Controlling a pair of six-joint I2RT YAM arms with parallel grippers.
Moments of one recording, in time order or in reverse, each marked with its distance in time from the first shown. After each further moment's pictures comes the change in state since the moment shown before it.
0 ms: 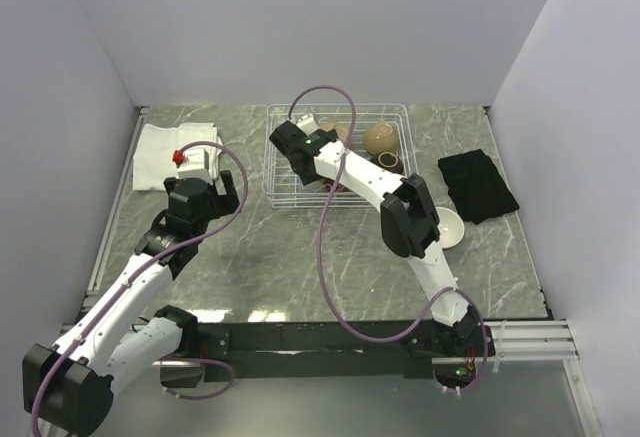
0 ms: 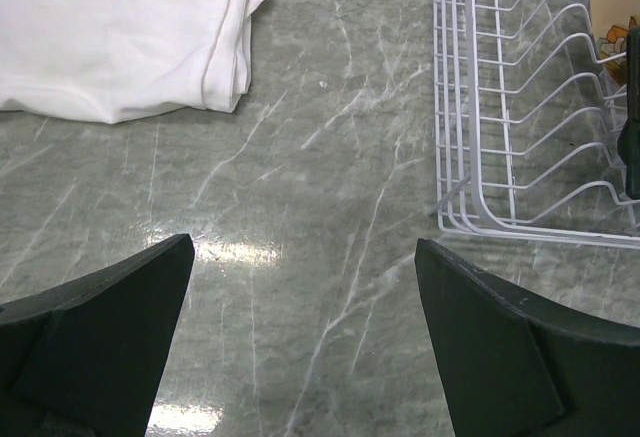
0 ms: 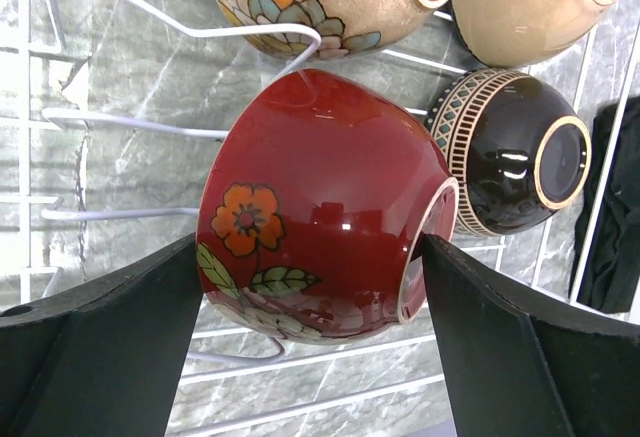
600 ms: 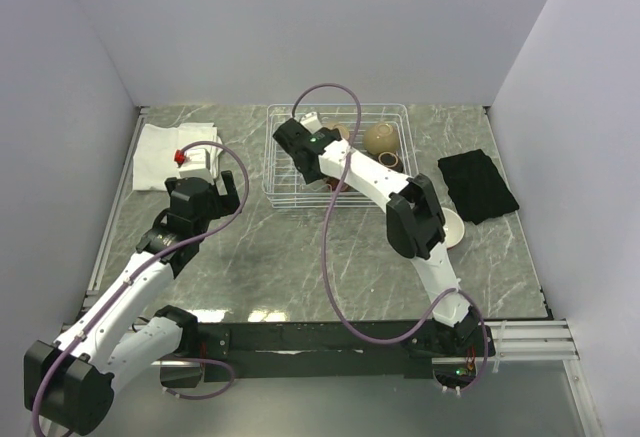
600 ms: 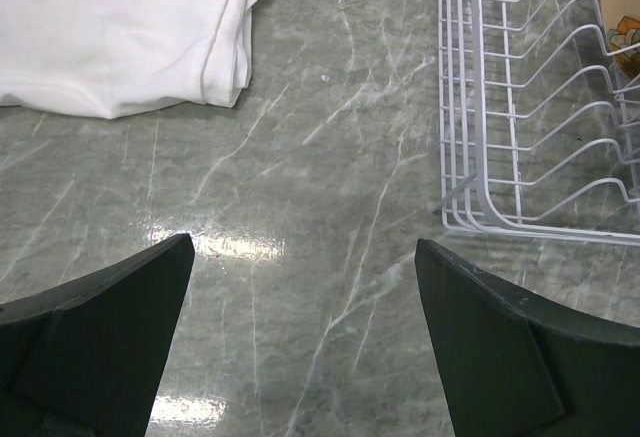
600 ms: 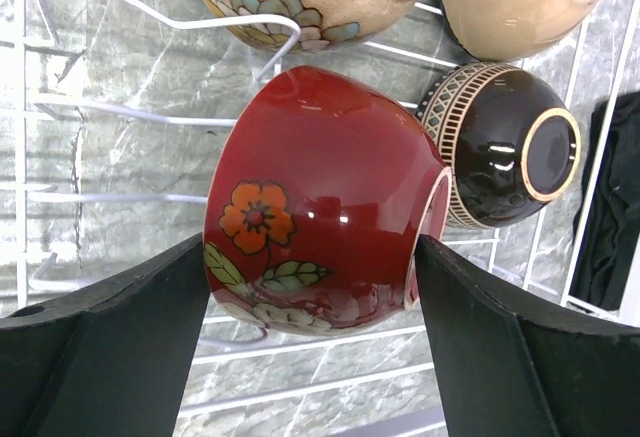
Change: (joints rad) left arm 0.000 0.014 0.000 -0.001 0.000 0.000; right arm -0.007 -0.044 -0.035 0.002 -0.014 0.000
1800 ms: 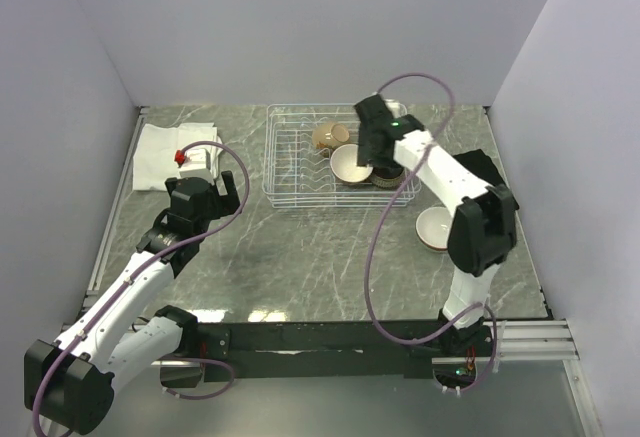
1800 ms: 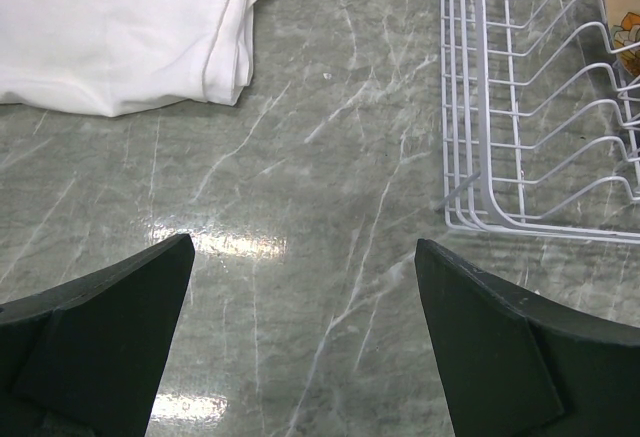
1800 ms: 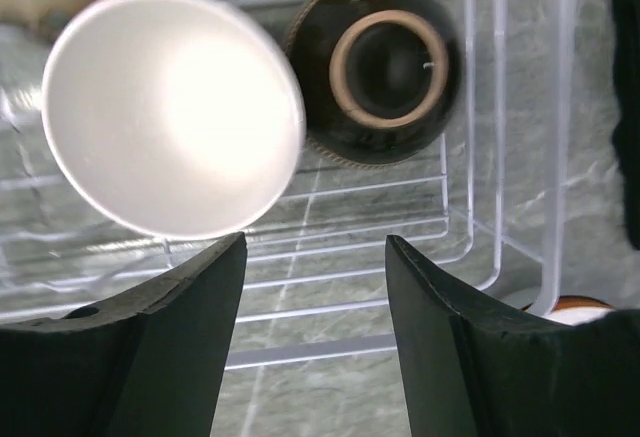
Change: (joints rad) left arm 0.000 0.005 0.000 -0.003 -0.002 0.000; right arm -0.278 -0.394 -0.391 0.117 -0.322 0.112
